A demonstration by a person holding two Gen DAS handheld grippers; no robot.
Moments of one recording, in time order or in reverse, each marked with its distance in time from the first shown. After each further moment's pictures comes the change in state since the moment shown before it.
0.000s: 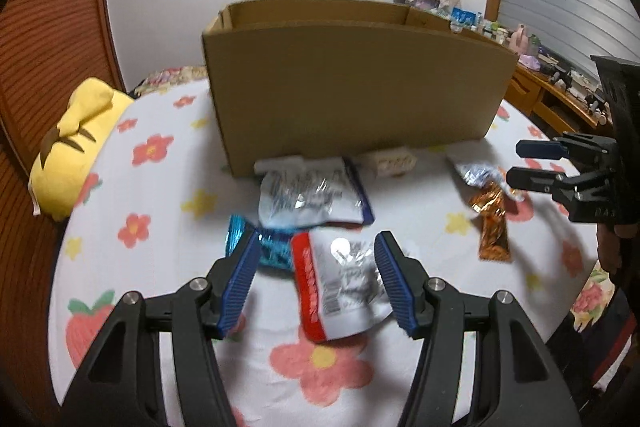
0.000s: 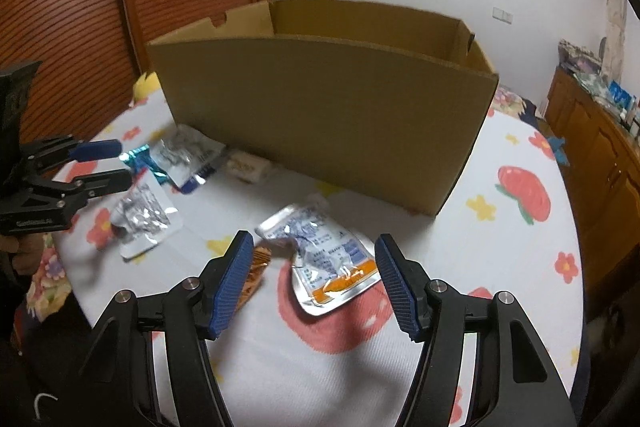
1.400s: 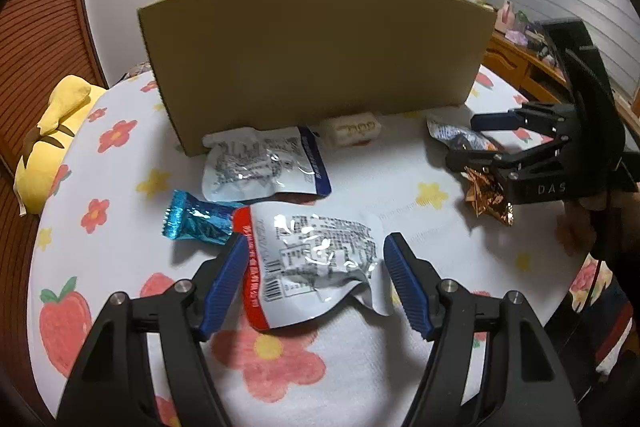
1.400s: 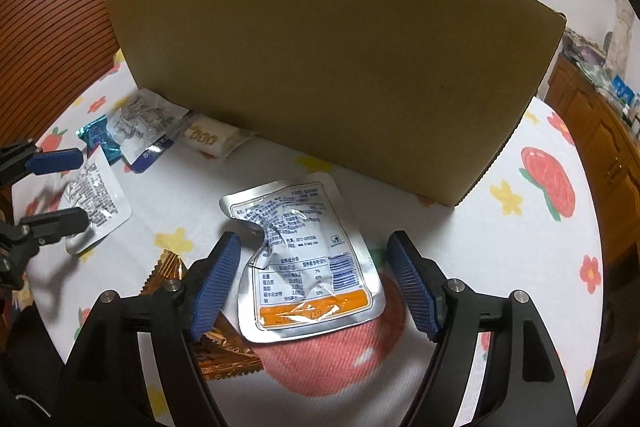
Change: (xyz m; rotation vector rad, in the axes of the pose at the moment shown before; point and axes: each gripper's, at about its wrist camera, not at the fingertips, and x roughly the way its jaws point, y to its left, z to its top) left arm 0.017 -0.030 -0.010 0.057 0.063 -0.035; right arm 0.049 -0.011 -0.001 -0.015 0.102 -0.029
